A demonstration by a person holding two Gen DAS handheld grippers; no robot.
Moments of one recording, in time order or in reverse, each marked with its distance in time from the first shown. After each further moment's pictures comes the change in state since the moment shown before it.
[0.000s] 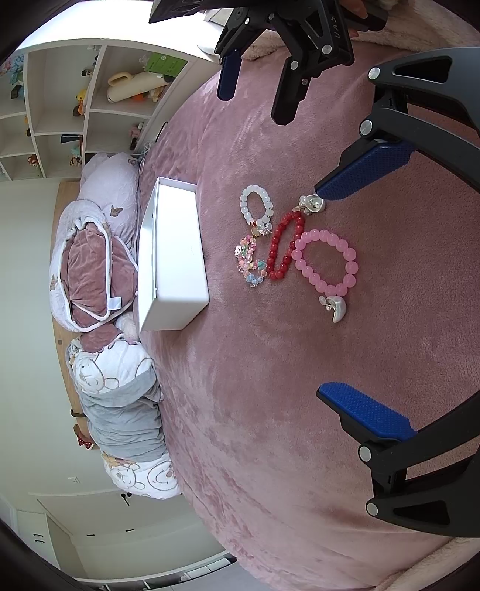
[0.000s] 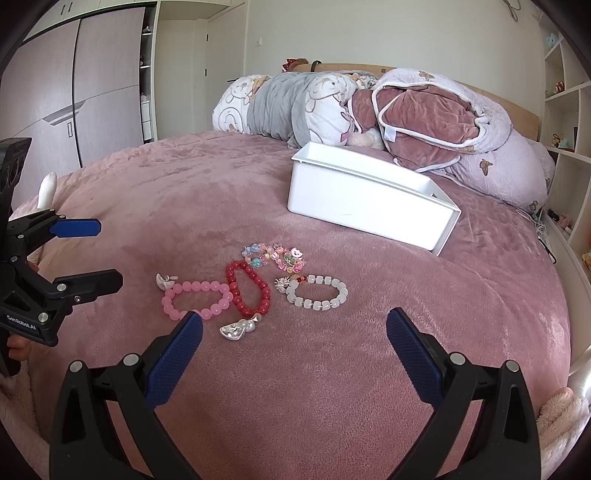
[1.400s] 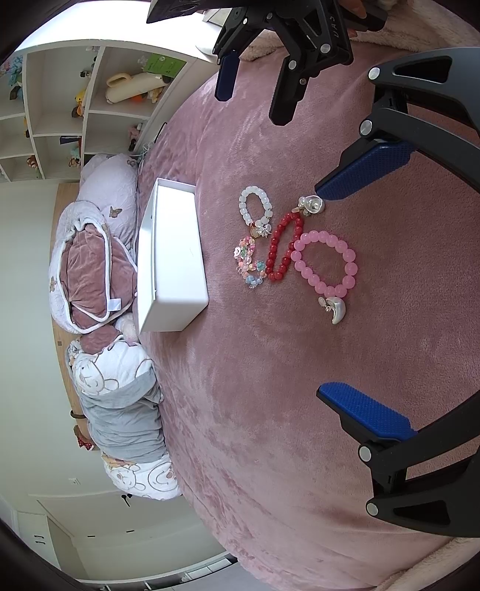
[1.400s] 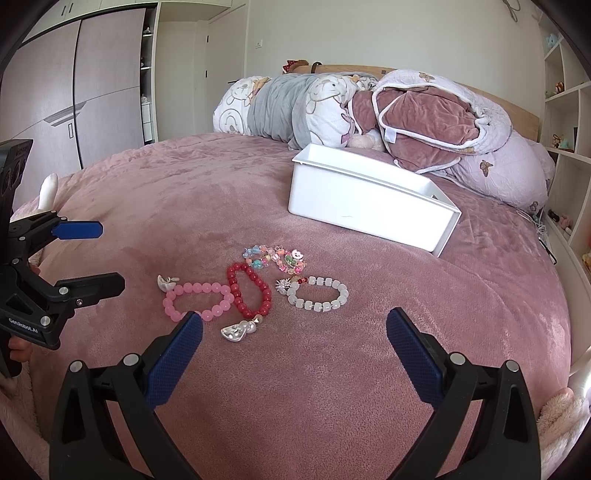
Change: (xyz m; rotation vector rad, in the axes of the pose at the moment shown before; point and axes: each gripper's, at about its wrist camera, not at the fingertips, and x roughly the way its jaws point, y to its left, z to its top) left arm 0.001 -0.001 -0.002 0.005 0.000 -0.001; right arm 0.000 0.004 0.002 -0.002 -0.009 0.000
